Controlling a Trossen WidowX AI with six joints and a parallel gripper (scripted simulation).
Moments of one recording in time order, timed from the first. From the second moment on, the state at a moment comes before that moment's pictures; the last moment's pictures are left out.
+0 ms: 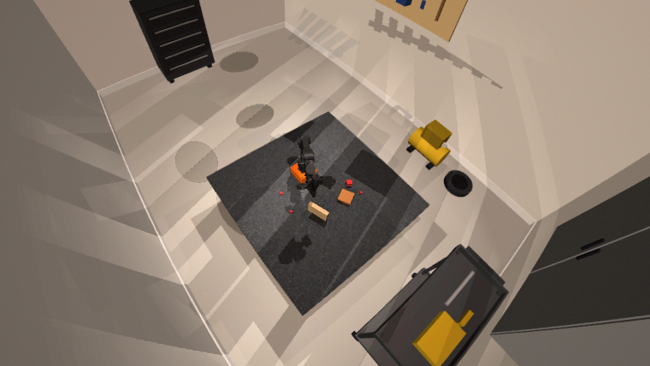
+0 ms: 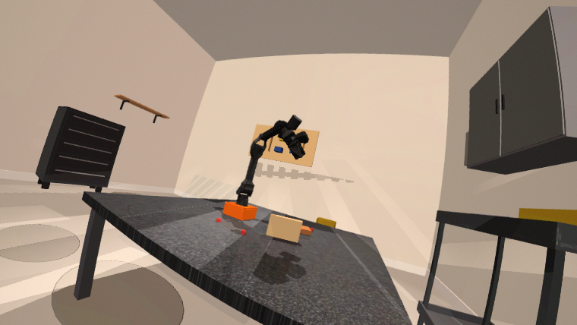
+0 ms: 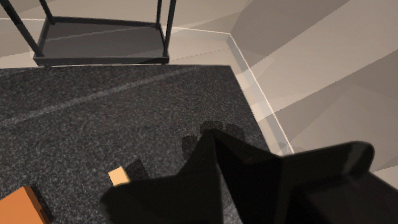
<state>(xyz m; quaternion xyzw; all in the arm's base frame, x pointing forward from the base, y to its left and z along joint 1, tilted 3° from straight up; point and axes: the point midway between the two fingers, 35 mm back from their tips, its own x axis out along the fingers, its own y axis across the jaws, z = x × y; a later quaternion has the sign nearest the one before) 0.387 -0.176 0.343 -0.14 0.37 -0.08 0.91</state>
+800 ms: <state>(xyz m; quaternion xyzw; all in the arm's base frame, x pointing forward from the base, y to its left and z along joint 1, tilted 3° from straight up) 0.406 -0.167 0.205 0.20 0.52 -0.20 0.81</state>
